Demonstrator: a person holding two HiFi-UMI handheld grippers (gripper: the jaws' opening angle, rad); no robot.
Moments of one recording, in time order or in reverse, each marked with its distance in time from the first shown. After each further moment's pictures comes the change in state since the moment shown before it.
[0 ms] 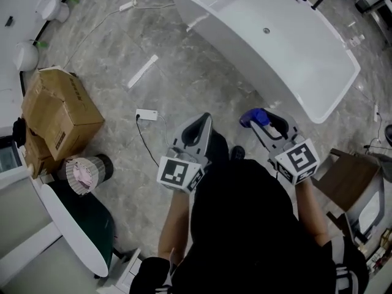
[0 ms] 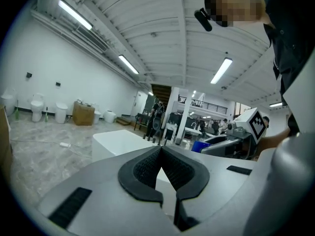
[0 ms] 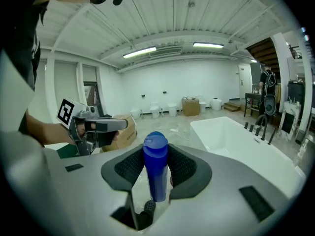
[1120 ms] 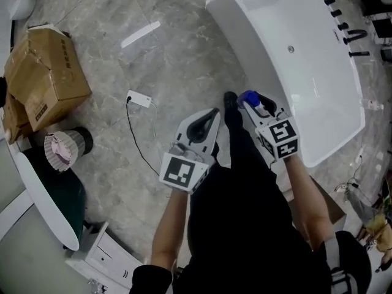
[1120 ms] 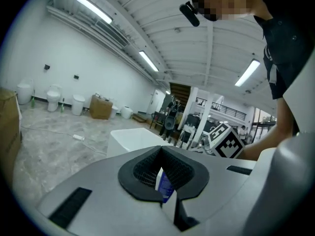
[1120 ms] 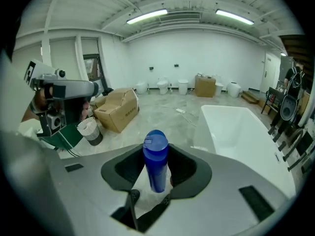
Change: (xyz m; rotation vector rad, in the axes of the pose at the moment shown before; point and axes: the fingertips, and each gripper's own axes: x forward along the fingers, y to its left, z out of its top) left arm 0.123 0.191 0.032 -0.148 -0.024 0.157; right arm 0.287 -0.123 0.000 -0.093 0.335 0.112
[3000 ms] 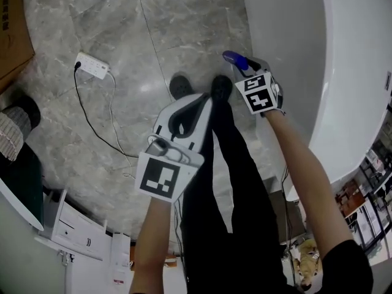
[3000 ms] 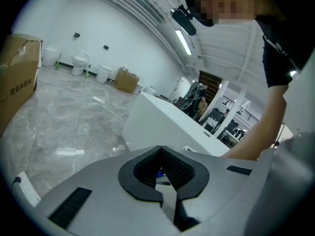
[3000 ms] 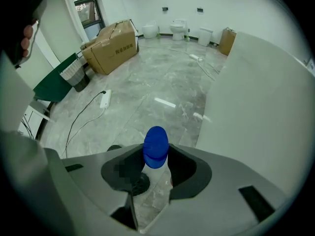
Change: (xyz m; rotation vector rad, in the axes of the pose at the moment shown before) left arm 0.186 0.247 -0.279 -0.287 0.170 0.193; right arm 0.438 -0.149 -0.275 -0.200 0.553 0.097
